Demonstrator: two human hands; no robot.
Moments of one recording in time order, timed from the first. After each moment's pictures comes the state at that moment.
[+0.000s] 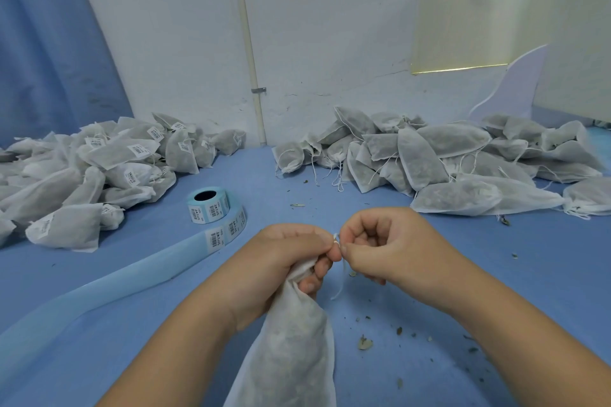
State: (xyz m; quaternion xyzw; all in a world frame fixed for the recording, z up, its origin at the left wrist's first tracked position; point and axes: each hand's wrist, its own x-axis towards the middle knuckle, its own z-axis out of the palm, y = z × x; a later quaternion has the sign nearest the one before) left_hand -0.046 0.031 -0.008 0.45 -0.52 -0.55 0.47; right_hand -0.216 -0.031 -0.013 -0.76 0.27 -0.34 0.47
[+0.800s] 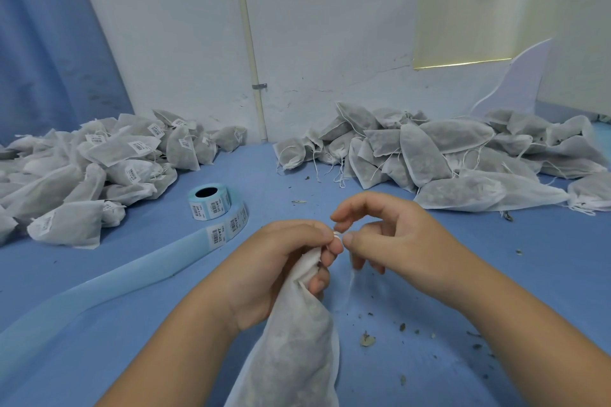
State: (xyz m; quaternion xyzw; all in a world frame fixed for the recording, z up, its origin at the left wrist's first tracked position) left_hand -0.045 0.031 -0.008 0.43 -0.49 -0.59 0.47; right_hand -0.218 -0.032 -0.010 -0.76 0.26 -0.35 0.47
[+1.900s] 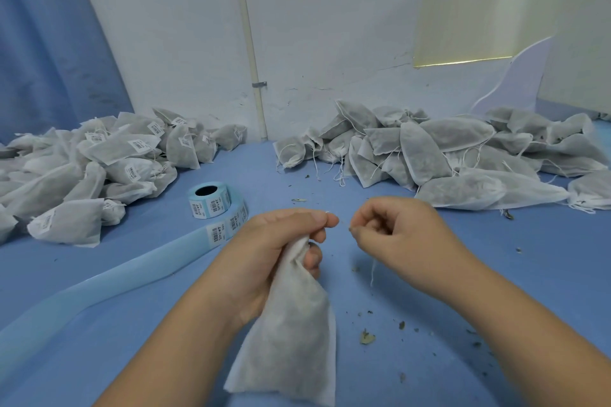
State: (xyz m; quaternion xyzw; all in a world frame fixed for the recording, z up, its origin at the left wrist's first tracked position) left_hand -0.045 0.027 -0.011 0.43 -0.41 -0.57 0.56; right_hand -0.217 -0.042 -0.020 -0.78 0.37 -0.38 0.34
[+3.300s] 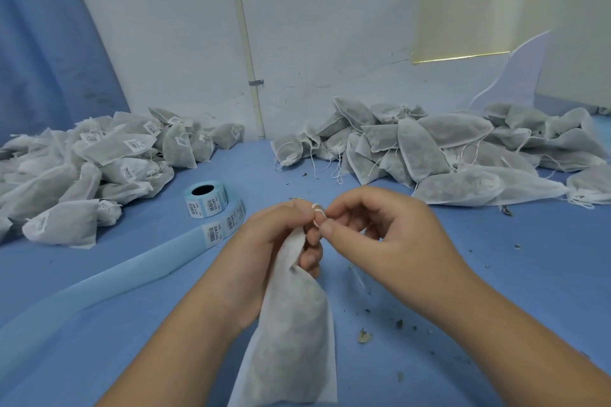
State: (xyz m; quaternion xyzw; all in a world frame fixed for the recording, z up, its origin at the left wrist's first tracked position) left_hand -0.046 0.028 -0.010 0.37 -0.46 -0.58 0.56; right_hand -0.206 -0.012 -0.011 -0.75 0.26 -0.48 0.37
